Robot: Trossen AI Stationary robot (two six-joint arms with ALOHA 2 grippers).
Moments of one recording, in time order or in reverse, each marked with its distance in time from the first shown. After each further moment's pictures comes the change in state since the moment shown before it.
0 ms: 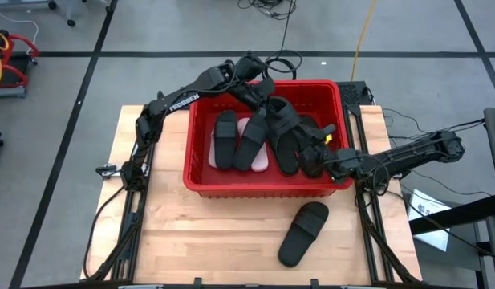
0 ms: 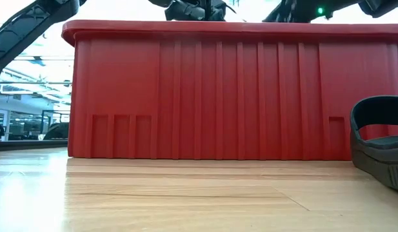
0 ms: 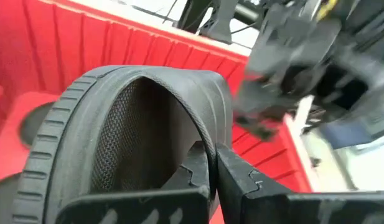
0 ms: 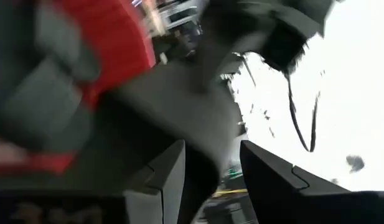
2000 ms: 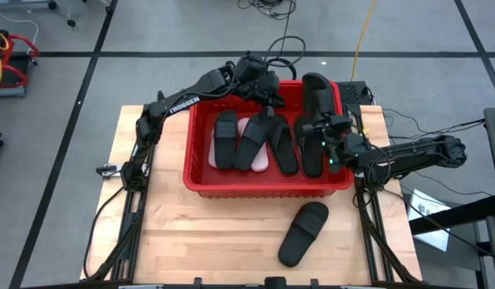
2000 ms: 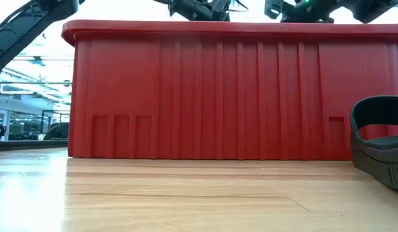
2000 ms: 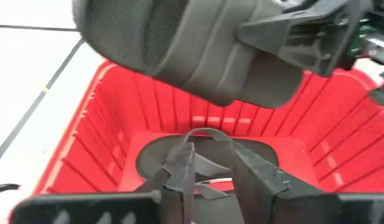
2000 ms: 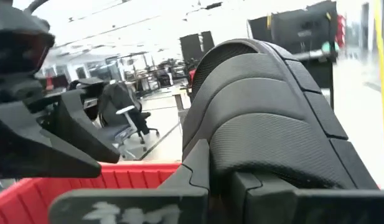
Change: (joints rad) left arm -0.033 -0.003 0.001 0.145 -0.374 0.169; right arm -0.178 -0.008 0.015 0.221 0.211 1.182
